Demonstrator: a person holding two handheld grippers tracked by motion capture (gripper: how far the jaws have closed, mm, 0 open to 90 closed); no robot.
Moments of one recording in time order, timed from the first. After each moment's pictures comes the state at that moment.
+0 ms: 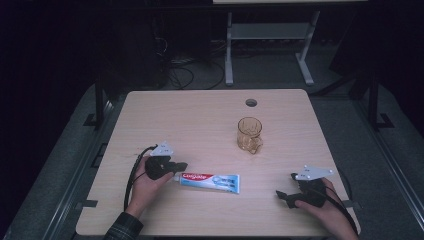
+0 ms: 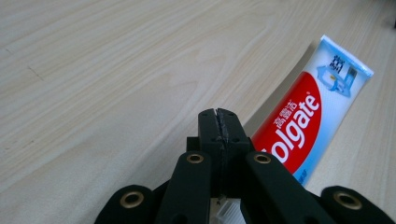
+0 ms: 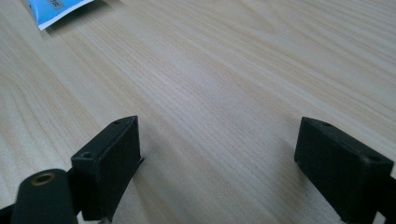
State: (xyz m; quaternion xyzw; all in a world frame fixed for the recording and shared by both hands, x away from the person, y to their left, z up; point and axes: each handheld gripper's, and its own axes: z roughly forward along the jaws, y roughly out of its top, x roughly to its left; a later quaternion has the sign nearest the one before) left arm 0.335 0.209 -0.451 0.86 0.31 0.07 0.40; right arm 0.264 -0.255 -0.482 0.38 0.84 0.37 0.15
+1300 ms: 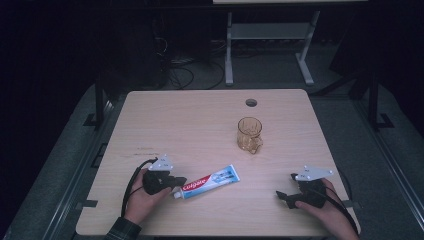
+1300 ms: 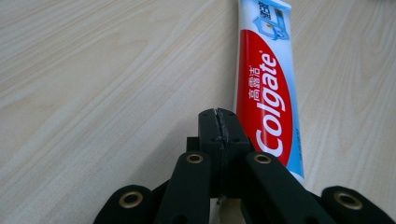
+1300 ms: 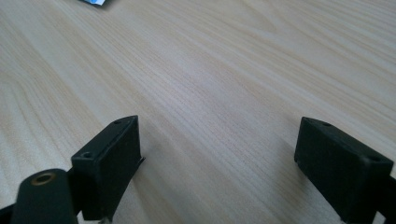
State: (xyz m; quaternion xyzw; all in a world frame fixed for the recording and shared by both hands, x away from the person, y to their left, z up) left arm 0.295 0.212 -0.452 0.87 0.29 0.05 0.39; right arm 0.263 -0.255 -0.482 0.38 0.84 0.37 0.15
